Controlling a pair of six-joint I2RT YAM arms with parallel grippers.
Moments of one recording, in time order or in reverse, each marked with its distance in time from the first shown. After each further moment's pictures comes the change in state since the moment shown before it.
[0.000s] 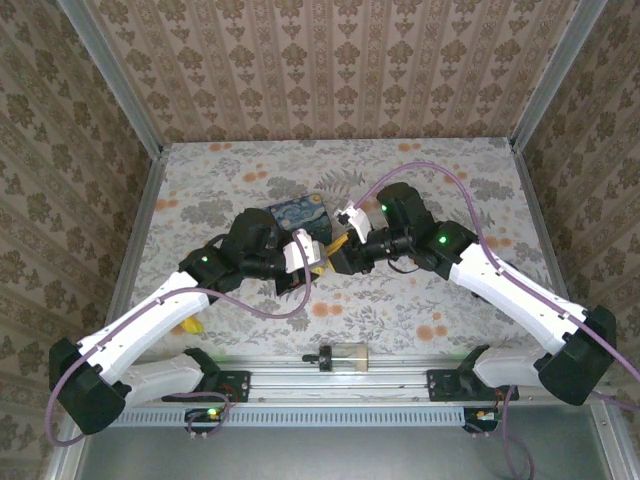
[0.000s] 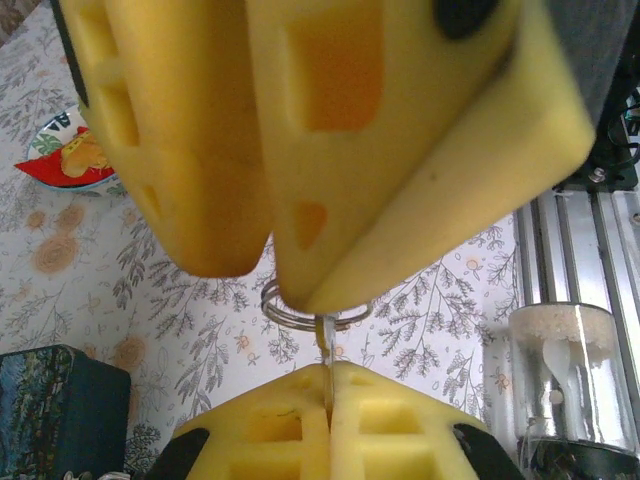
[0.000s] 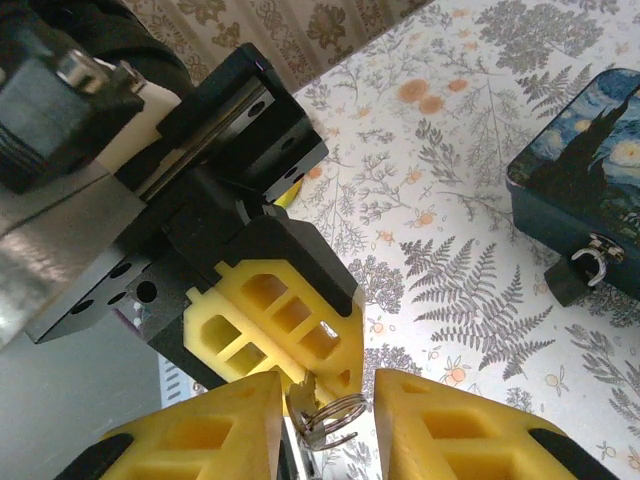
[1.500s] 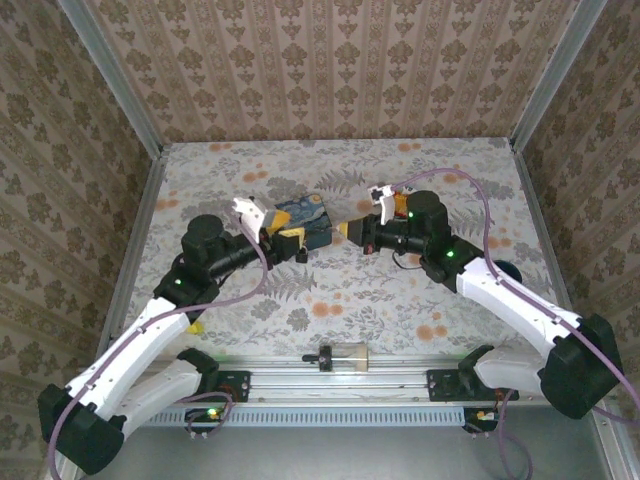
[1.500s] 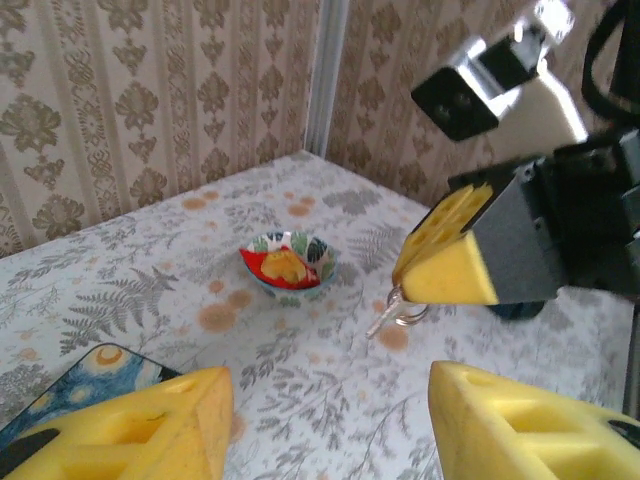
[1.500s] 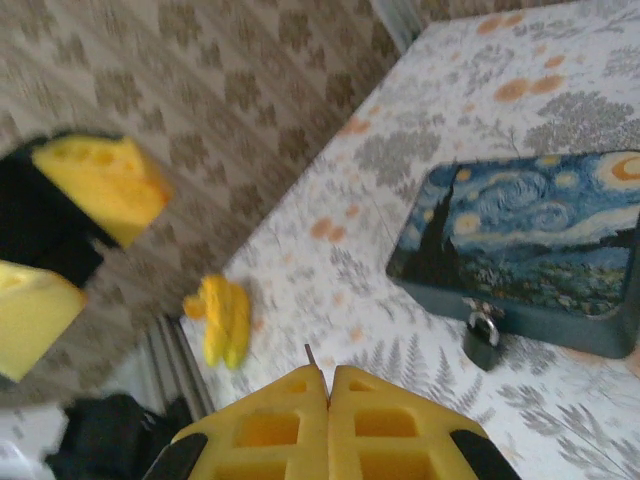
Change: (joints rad) left arm 0.202 -0.211 -0.211 0.546 -0.091 -0.621; right arm -0.160 -0.065 -0.303 0.597 0.111 0.477
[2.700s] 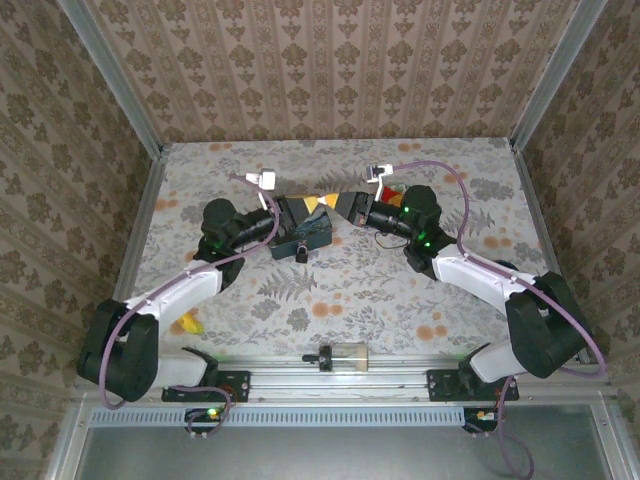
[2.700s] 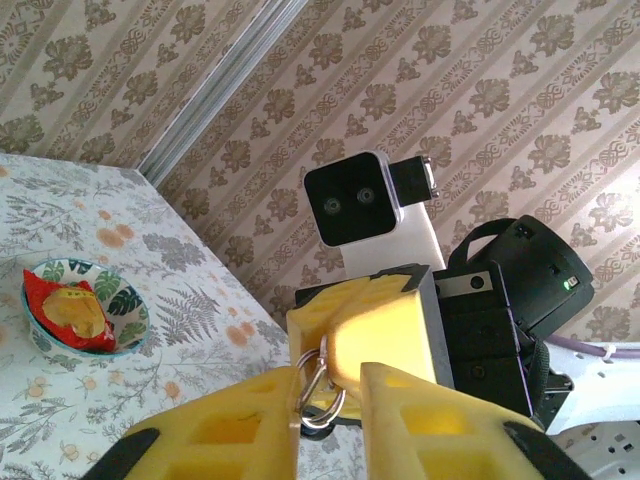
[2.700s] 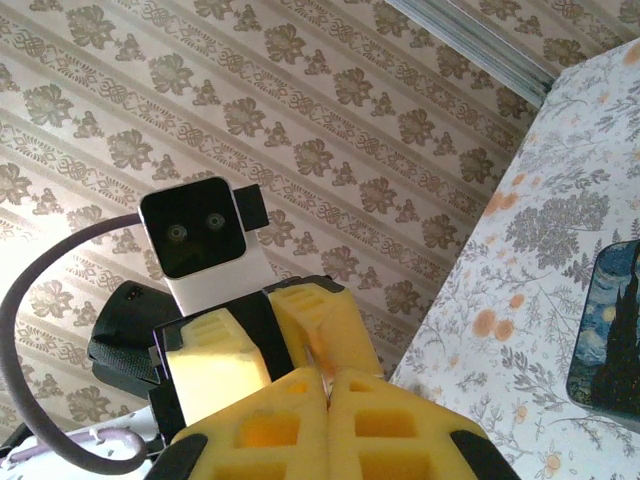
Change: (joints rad) left arm 0.093 0.435 -0.034 0.783 0.319 -0.755; right arm -0.023 0.233 -0.006 0.608 -0.116 0.525
